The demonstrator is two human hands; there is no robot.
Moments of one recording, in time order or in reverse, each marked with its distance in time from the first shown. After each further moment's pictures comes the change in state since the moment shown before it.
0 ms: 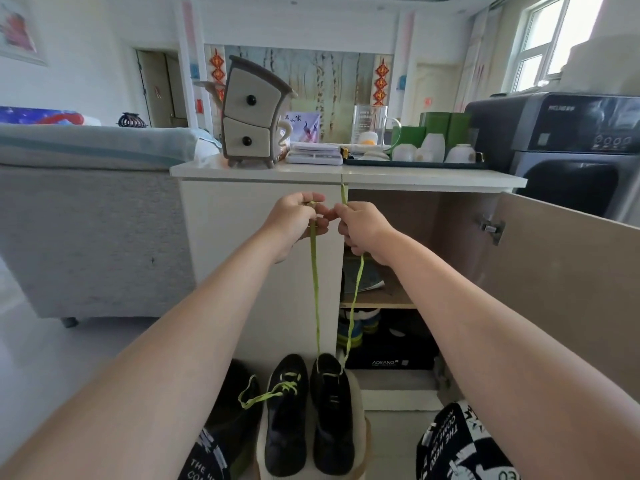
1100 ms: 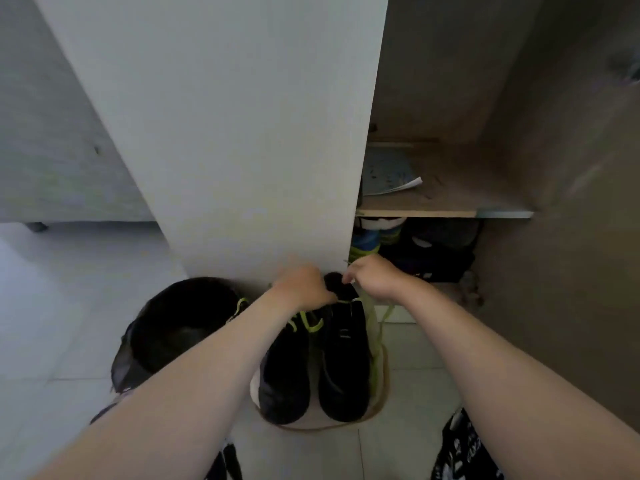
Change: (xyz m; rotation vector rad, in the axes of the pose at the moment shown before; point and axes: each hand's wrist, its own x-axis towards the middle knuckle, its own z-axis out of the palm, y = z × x) left_hand 0.005 -0.317 0.038 1.073 -0.546 -0.459; right_hand 0.056 0.313 0.081 -0.418 -0.357 0.424
